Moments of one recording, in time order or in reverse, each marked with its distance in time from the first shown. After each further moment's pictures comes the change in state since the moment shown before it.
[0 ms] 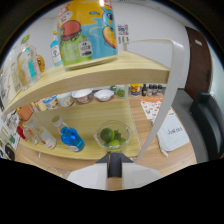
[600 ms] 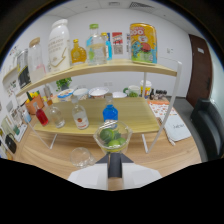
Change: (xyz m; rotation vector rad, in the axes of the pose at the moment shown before) arm -0.079 0.051 -0.063 0.091 -0.012 -0.057
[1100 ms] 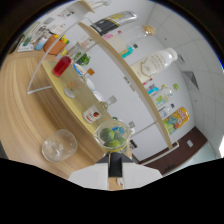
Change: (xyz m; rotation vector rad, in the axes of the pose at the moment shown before) arm -0.008 -0.035 -0.007 0.224 0.384 -0.904
